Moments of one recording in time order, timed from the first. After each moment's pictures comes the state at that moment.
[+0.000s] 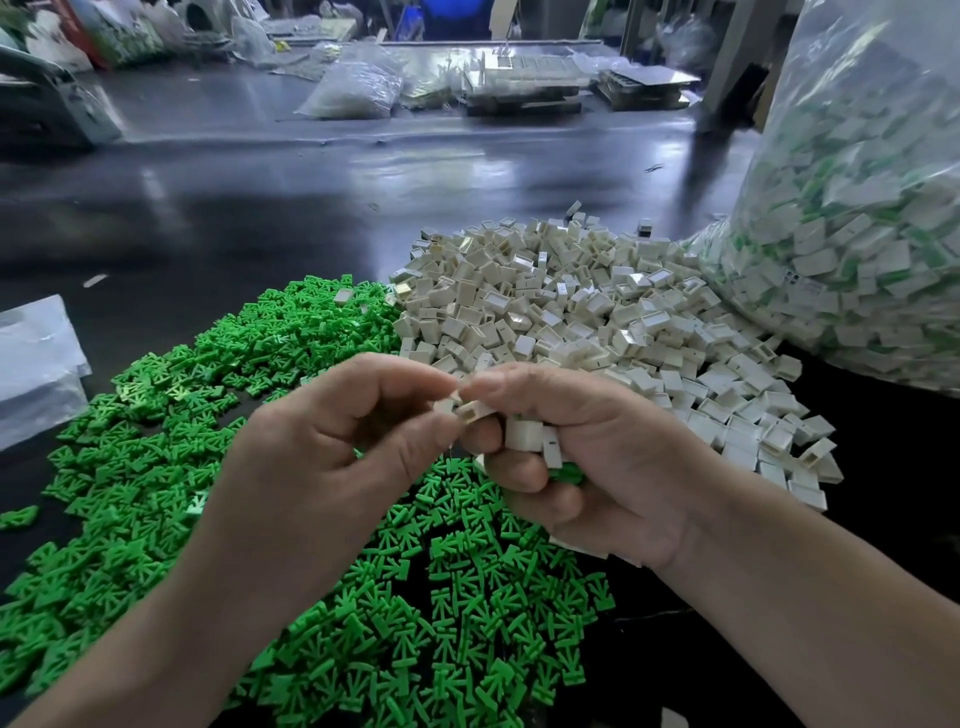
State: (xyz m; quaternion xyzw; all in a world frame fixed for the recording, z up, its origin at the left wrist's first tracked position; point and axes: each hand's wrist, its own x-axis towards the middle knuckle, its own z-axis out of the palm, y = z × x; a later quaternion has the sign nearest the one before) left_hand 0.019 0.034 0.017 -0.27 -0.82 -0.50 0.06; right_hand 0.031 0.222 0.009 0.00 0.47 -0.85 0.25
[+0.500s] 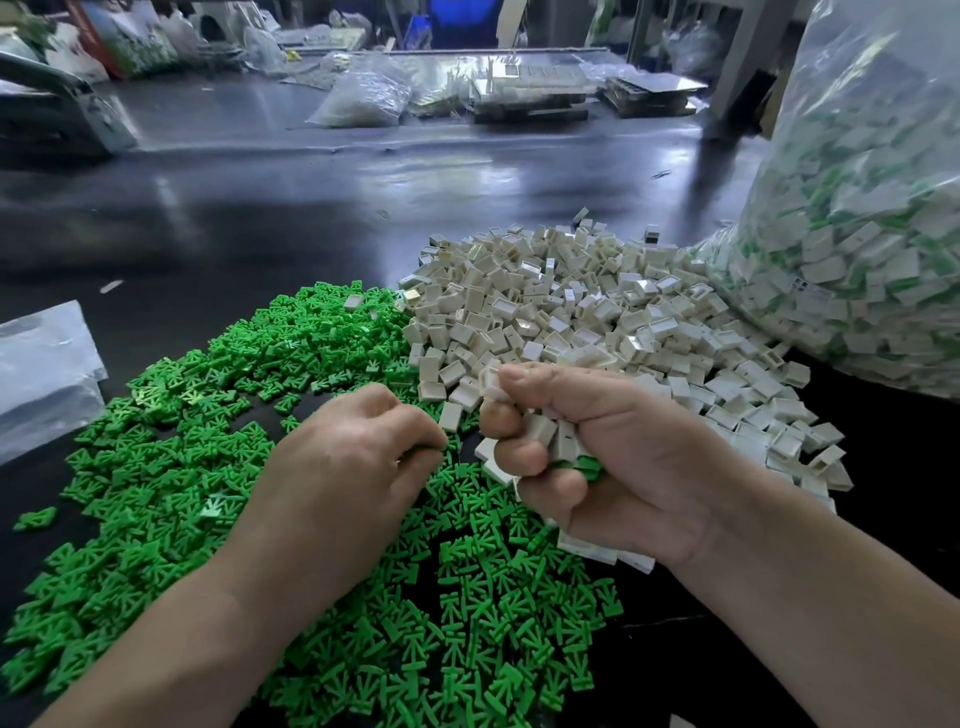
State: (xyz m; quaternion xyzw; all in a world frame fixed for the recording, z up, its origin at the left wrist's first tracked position) left_hand -0.007 0.026 -0.019 -0.28 -0.93 -0.22 0.12; right_hand 0.030 0.223 0.012 0.04 0.43 -0.87 0.23
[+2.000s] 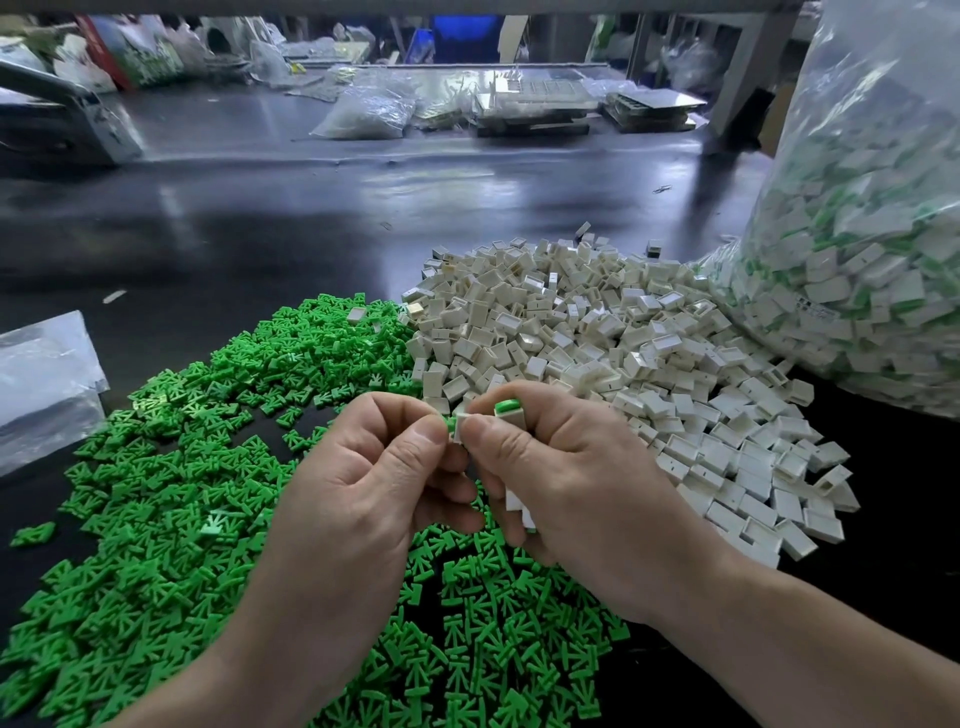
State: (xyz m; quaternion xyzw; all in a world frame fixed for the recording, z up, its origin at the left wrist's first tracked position) left_hand 0.016 0.047 -0.015 -0.12 -0.62 -0.77 -0.08; right_hand 0.042 0.207 -0.001 -0.05 0.74 -0.67 0.03
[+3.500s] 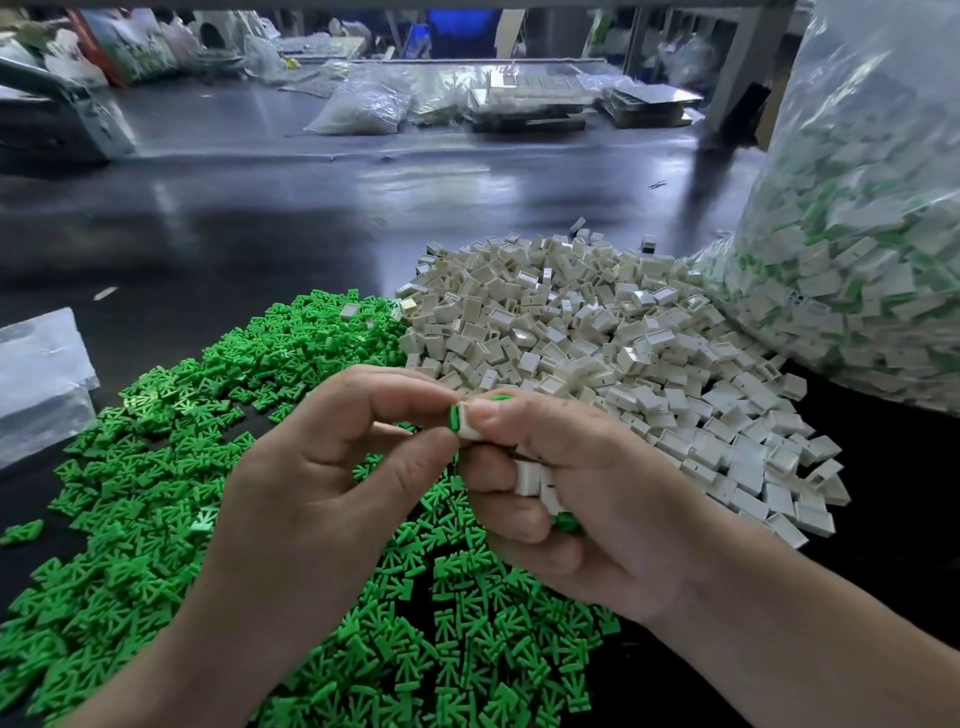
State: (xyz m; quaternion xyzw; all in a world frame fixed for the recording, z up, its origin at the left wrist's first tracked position) left_hand 0.015 0.038 0.006 -0.26 -0.78 -0.57 0.07; right_hand 0.039 0.207 0.011 -0.02 0.45 -0.86 0.24
